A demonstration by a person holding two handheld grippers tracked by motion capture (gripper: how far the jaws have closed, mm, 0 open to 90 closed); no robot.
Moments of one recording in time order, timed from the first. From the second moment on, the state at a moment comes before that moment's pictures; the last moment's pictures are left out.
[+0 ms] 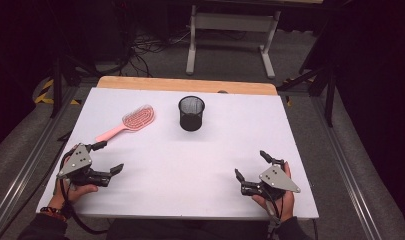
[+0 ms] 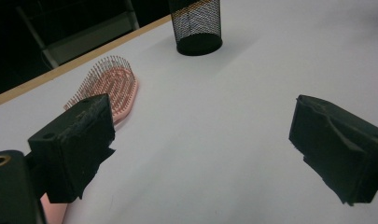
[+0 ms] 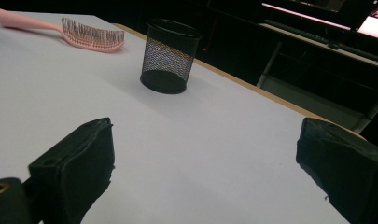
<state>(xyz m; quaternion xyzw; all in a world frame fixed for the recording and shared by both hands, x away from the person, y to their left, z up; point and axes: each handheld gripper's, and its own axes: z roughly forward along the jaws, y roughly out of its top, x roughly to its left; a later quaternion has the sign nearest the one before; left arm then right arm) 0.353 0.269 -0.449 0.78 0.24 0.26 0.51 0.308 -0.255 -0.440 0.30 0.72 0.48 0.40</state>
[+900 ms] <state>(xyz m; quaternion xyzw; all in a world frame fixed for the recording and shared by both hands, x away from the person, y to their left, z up) 0.364 0.288 -0.439 0.80 0.29 0.25 0.47 0.312 -0.251 -0.440 0.30 0.73 0.48 0.38</state>
